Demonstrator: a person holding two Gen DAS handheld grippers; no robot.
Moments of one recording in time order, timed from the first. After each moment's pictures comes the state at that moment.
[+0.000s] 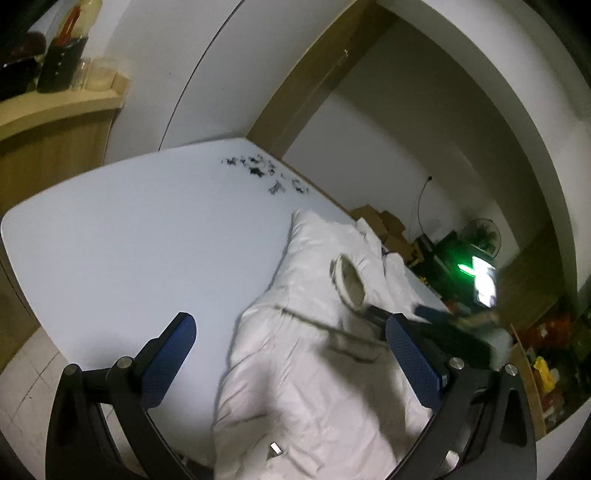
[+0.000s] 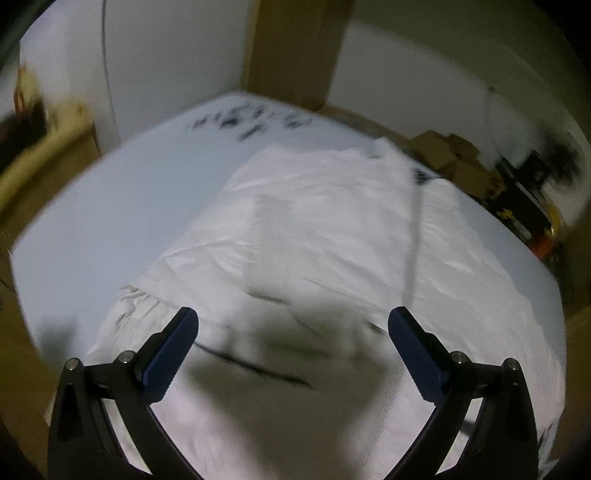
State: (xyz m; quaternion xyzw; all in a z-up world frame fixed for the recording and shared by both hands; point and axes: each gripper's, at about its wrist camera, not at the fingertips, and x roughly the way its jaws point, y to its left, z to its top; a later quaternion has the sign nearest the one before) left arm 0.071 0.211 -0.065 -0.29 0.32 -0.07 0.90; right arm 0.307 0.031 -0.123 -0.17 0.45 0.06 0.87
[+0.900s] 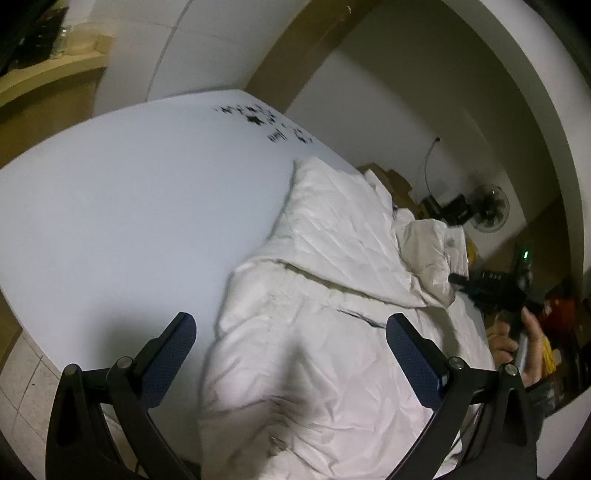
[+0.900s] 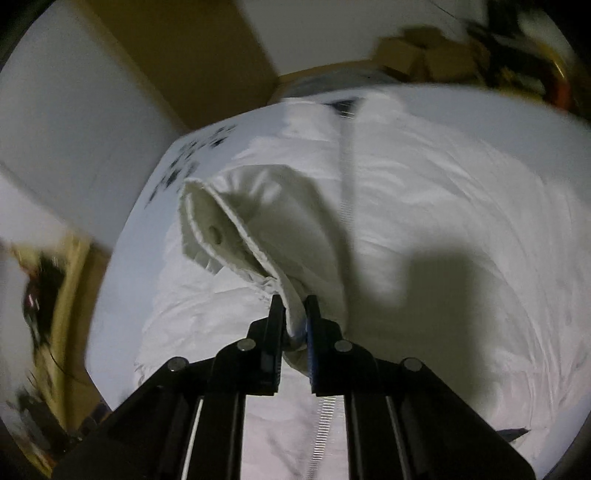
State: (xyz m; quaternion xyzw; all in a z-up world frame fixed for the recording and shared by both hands) left arm 0.097 0.177 -0.104 -0.27 0.39 -0.09 0.87; right arm 0.334 -0.230 -0.124 0.21 0.48 0.06 0.85
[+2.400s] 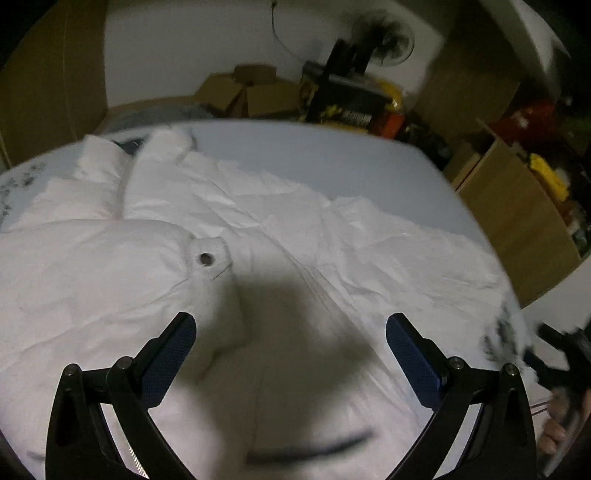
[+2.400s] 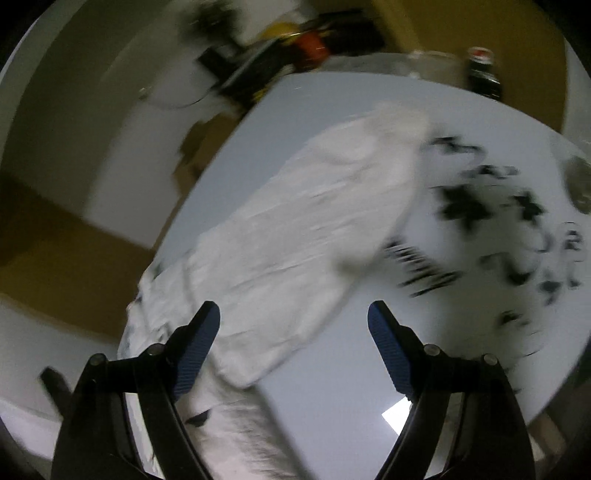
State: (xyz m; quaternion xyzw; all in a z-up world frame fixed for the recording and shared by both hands) left arm 0.273 -0.291 -0.076 0.01 0.48 -0.28 0.83; right arm 0.069 -0.550 -0.137 0.47 0.33 -0.23 0.79
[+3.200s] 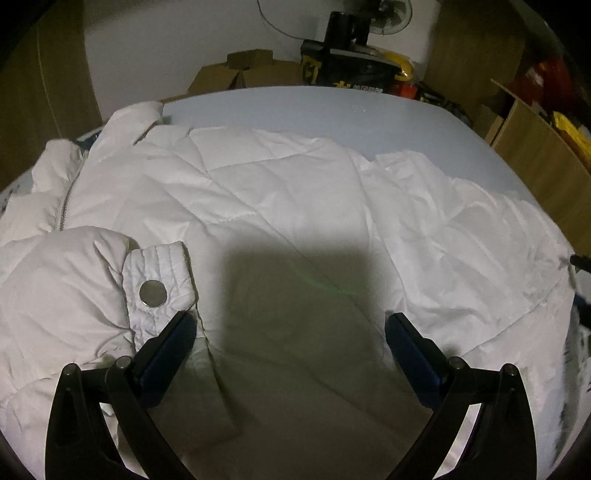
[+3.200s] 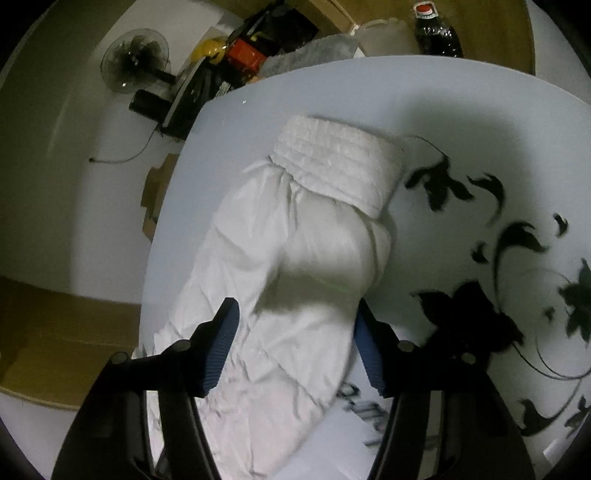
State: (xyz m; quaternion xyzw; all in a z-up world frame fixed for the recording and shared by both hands) left arm 0.309 -0.341 -0.165 0.09 0.46 -0.26 0.84; right arm 0.124 -0.672 -0.204 0.56 0.30 -0.27 0.73
